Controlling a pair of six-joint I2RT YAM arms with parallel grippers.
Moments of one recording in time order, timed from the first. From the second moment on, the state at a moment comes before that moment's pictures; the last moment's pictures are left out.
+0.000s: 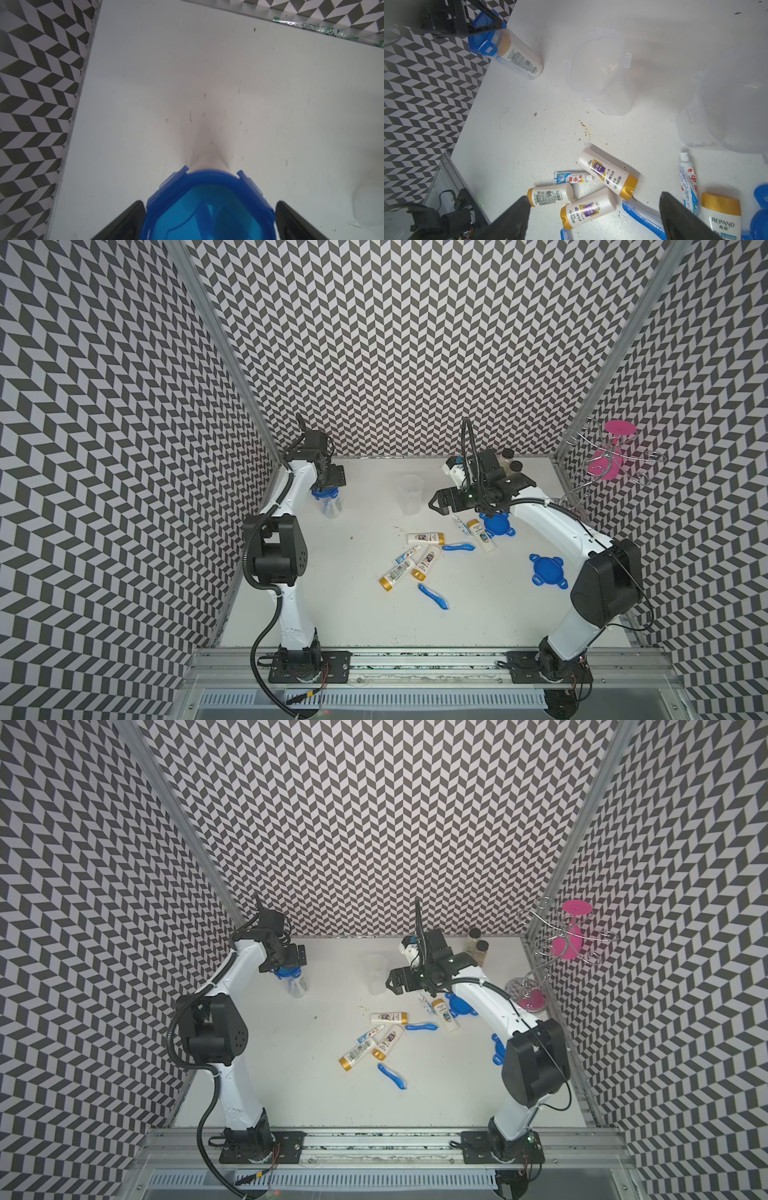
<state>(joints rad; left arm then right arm) -0.03 1.97 1.83 -0.92 -0.13 -0.21 0.44 1.70 1.50 -0.68 -0.37 0.16</state>
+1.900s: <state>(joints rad) -0.46 2.25 2.03 -0.83 -0.06 -0.44 0.25 1.49 1.02 -0.56 -0.03 0.17</state>
